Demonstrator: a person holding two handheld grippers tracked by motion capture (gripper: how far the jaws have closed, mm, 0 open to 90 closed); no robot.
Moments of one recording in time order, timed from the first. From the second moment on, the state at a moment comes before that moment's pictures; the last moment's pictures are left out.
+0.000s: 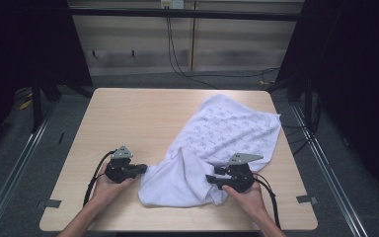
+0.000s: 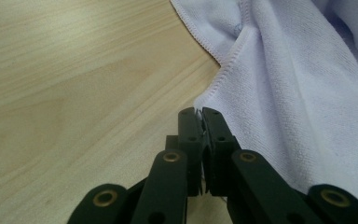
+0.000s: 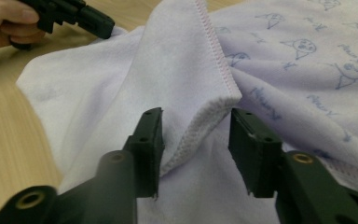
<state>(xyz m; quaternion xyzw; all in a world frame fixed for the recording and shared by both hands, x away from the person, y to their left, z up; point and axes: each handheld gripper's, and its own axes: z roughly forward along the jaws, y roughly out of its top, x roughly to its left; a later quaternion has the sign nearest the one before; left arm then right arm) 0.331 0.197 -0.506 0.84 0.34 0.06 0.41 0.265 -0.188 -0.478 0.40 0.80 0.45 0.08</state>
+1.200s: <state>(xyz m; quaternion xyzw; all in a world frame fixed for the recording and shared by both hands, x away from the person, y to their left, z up) 0.174 0.247 -0.434 0.79 0.24 0.01 0.56 0.090 -0.272 -0.382 0.33 0.78 0.52 0.12</state>
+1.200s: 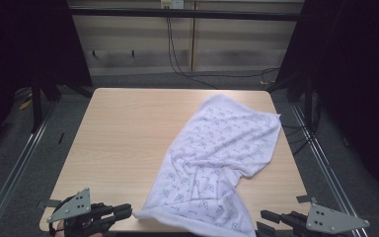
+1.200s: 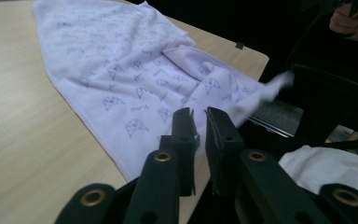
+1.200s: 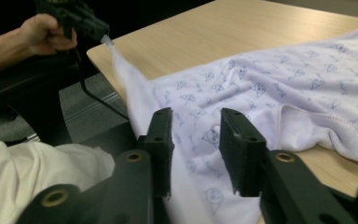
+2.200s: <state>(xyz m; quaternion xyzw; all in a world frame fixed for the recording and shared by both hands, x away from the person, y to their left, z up) 0.326 0.140 -0.503 0.87 0.28 0.04 0.40 0.231 -0.253 -0.458 0.45 0.78 0.43 0.10</state>
